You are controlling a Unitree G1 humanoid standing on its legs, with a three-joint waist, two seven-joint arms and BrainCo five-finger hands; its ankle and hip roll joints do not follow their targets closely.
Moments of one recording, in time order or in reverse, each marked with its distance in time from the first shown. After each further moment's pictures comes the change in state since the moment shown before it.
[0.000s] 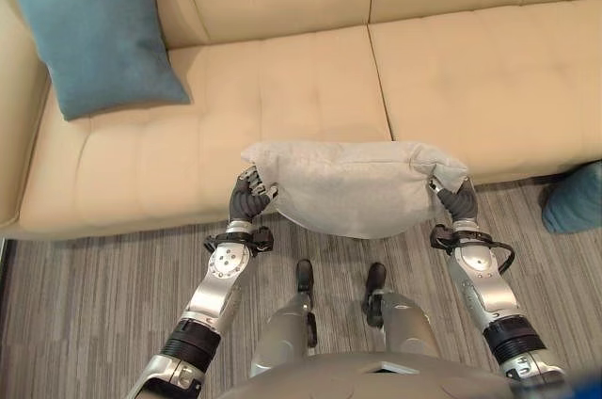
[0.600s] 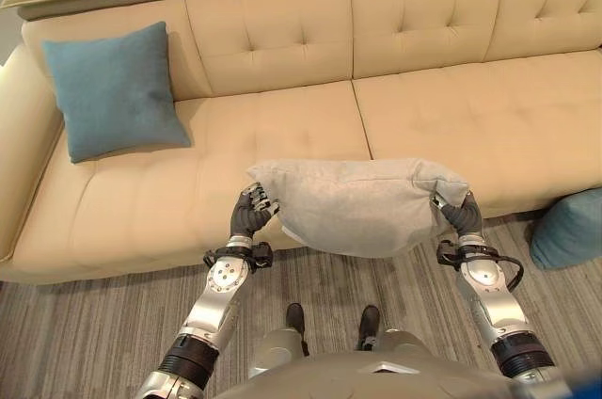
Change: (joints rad) left arm 0.056 -0.006 -0.009 -0.001 0.009 0.031 -0.036; right arm 0.074 -0.011 -0.023 -0.008 -0.040 0.016 0.027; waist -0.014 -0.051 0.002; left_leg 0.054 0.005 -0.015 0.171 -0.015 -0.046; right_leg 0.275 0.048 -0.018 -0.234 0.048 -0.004
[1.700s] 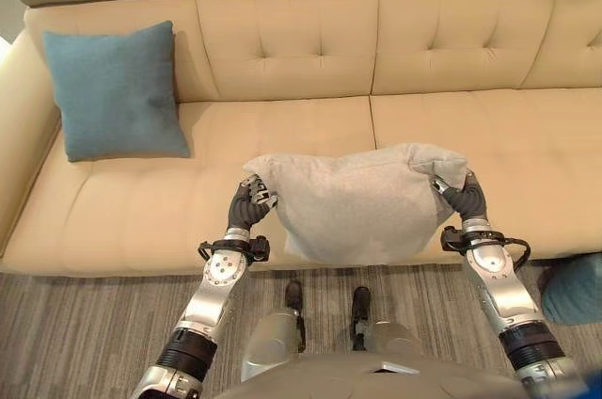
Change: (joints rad) left arm -0.022 0.002 0.052 -0.012 0.097 0.006 -0.036; right arm -0.034 -0.035 0.001 -0.095 -0.034 0.021 0.032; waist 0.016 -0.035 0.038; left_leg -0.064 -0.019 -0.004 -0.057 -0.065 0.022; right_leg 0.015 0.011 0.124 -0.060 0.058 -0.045
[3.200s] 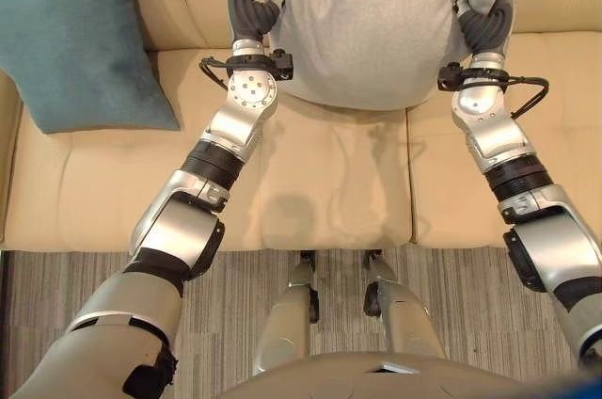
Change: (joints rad) left arm -1.031 0.064 -0.174 0.405 -0.076 -0.044 0.368; right arm -0.929 -0.126 0.155 0.393 -0.077 0.026 -0.398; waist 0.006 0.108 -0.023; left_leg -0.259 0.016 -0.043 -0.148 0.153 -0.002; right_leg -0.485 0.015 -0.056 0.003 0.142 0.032
